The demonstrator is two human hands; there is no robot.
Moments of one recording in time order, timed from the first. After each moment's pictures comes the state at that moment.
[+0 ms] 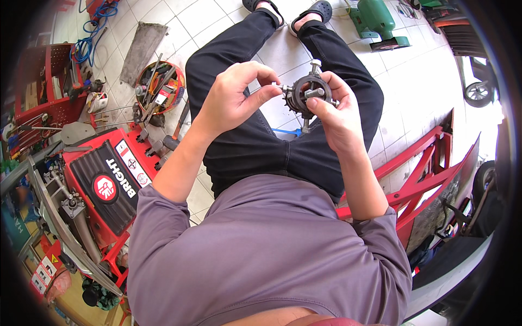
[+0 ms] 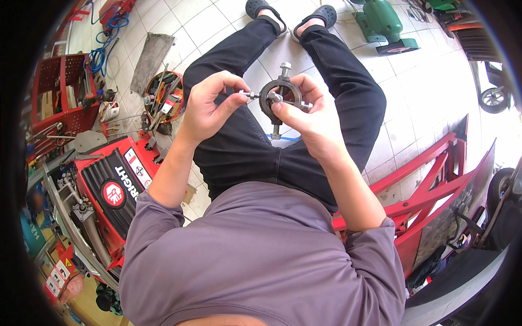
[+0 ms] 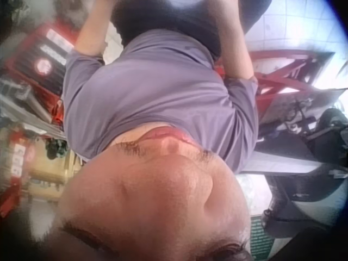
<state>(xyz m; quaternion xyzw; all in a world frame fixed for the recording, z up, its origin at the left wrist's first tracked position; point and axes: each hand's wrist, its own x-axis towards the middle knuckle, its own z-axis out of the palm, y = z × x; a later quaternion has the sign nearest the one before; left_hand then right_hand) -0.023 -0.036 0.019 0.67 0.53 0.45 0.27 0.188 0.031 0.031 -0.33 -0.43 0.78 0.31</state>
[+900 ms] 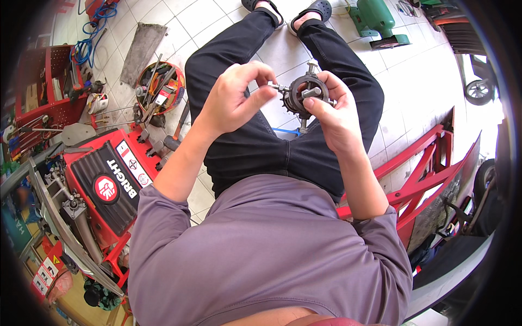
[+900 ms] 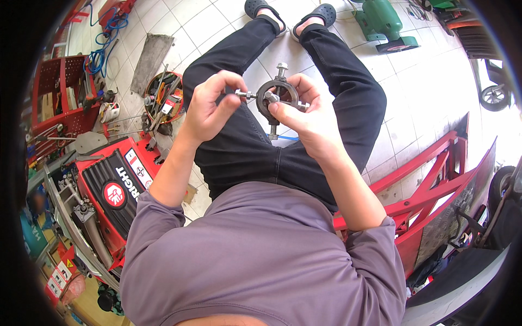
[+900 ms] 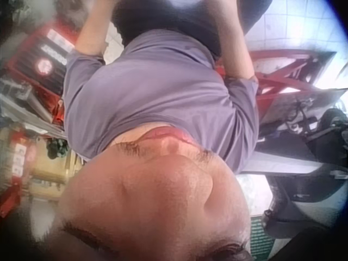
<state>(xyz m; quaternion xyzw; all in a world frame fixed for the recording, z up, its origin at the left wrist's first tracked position) -0.023 -0.039 0.015 0.63 0.54 0.45 0.34 0.186 0.029 0.030 -0.33 -0.43 0.79 0.30</state>
